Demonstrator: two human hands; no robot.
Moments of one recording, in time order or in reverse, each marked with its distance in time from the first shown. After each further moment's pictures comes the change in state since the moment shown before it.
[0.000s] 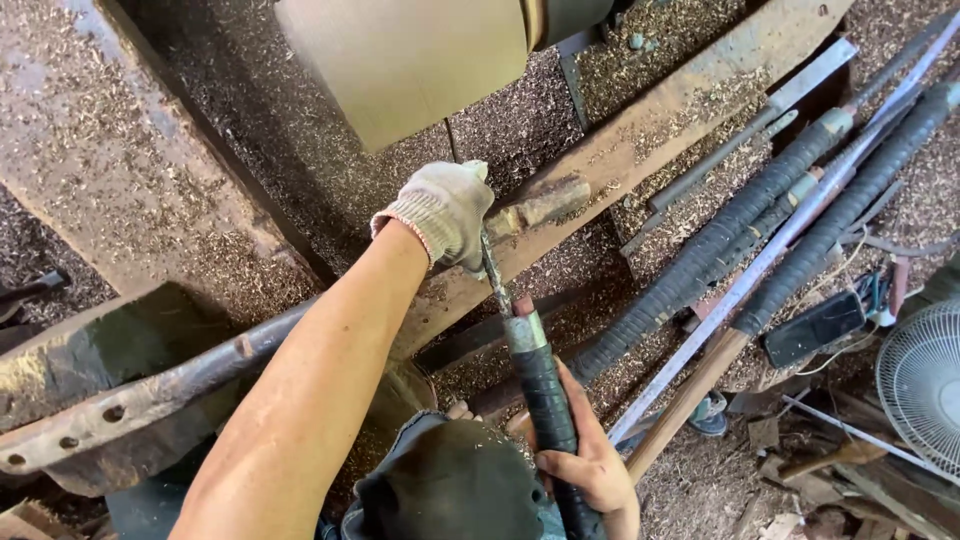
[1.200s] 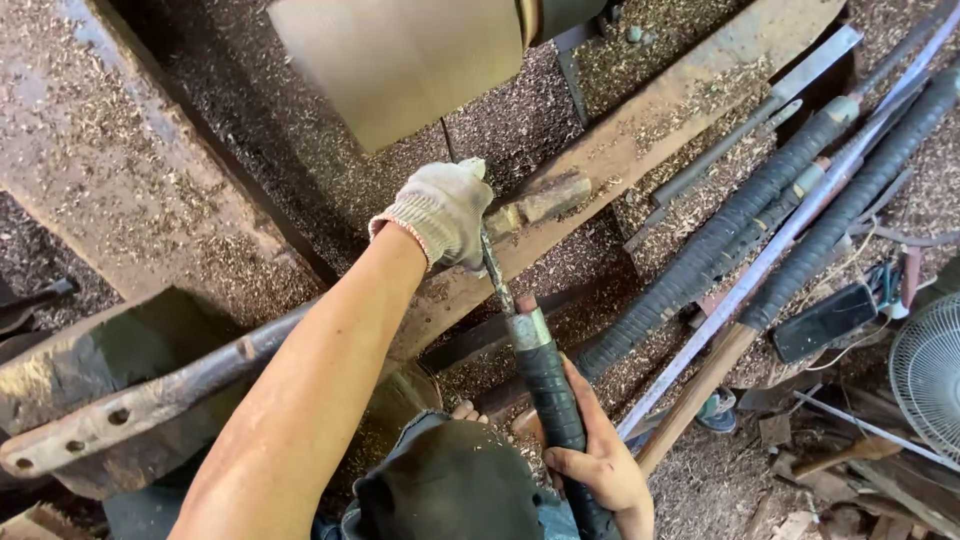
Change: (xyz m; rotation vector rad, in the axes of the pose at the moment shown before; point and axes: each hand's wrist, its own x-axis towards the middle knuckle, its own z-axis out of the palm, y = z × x) left_hand 0.006 0.000 0.005 0.003 -0.010 -0.021; right_hand 0.001 -0.005 -0.003 -0.063 0.012 0.012
